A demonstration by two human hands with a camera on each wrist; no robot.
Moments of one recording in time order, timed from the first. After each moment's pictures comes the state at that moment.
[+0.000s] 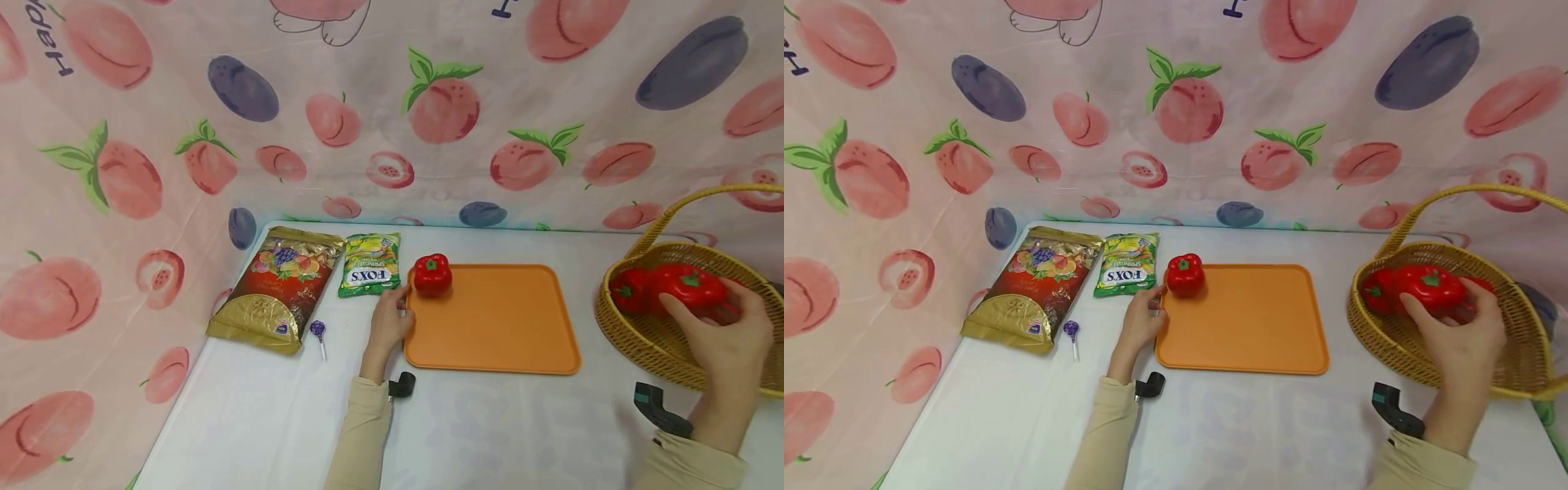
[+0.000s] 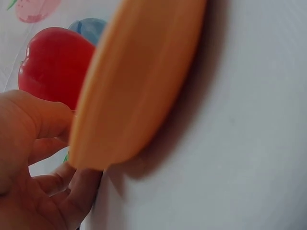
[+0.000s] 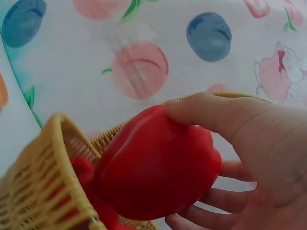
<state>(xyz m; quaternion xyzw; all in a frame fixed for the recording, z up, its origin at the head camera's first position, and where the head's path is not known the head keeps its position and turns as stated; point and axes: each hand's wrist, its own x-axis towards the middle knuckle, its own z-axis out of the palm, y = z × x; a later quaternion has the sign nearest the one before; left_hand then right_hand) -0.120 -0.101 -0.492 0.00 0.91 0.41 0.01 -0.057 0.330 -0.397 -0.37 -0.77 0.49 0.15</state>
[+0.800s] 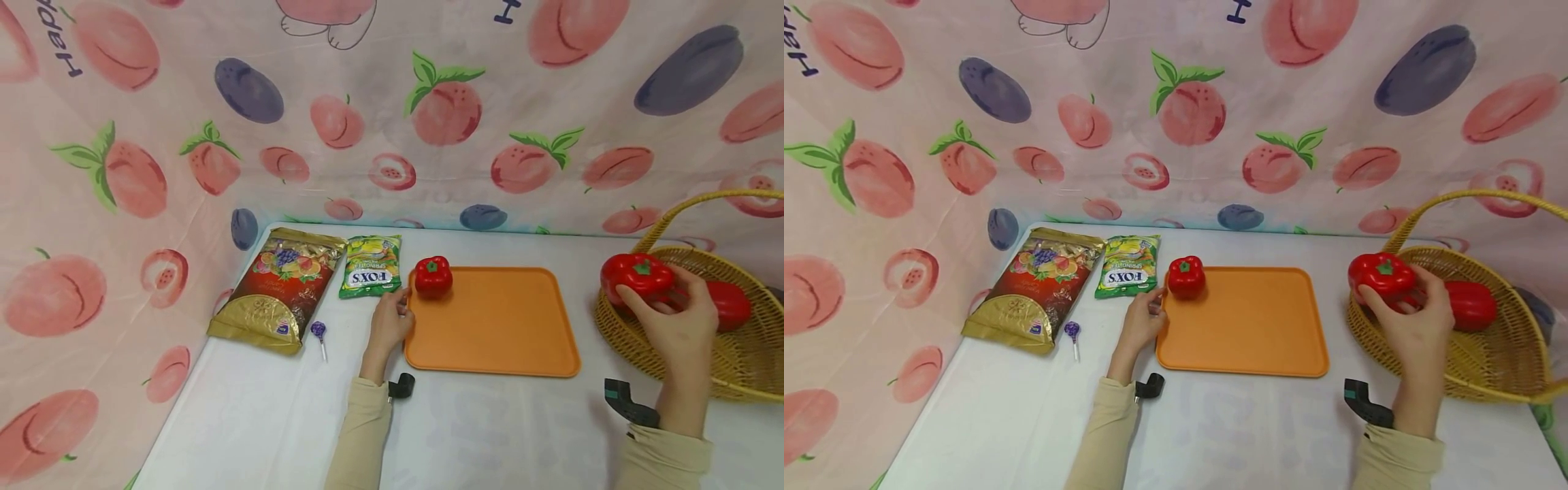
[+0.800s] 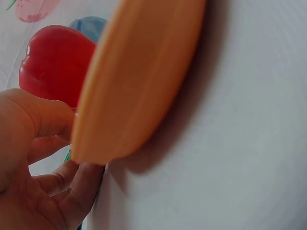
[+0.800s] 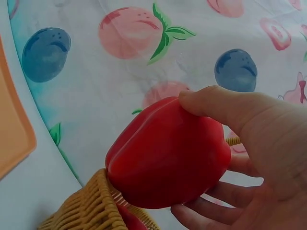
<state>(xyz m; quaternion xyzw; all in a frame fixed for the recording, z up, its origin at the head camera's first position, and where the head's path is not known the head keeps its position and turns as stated) -0.119 -0.104 -0.489 0.01 0.91 0.42 0.00 -0.071 0.296 -0.395 -0.29 -0.80 0.52 0.13</state>
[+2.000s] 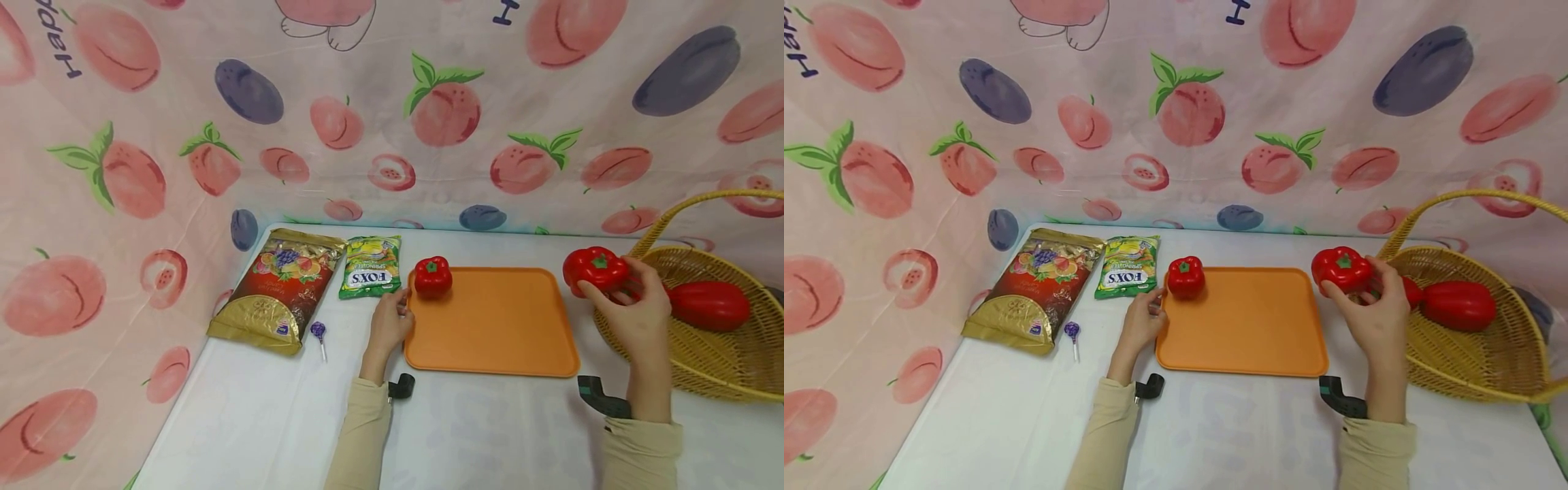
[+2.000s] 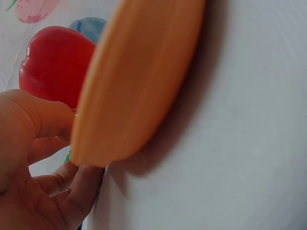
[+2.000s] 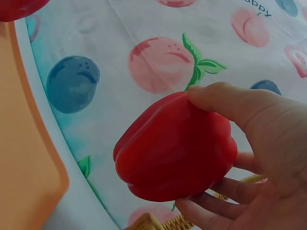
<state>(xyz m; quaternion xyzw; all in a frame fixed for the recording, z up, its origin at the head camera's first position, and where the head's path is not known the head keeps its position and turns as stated) -0.117 -0.102 -0.491 0.01 0.90 0.43 -0.01 -0.087 0.263 -0.400 -0.20 -0.83 0.51 0.12</state>
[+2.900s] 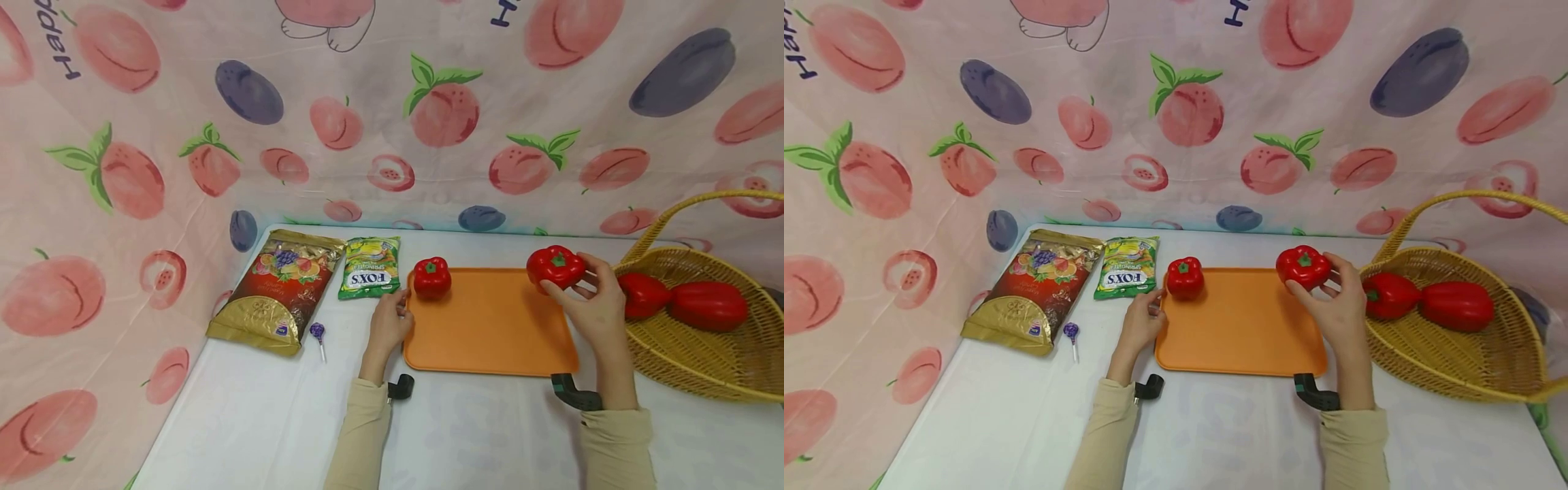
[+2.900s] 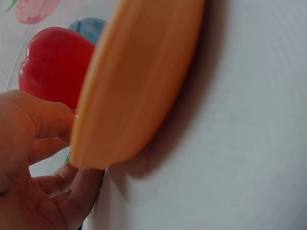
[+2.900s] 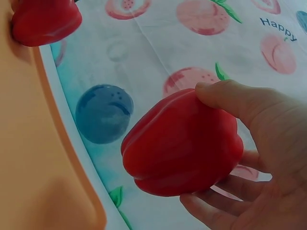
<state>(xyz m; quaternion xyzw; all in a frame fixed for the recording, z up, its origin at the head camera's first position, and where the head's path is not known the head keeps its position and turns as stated) -0.118 -0.102 -0.493 0.01 0.91 0.42 -0.01 -0.098 0.227 -0.411 -0.12 -0.85 0.50 0.11</state>
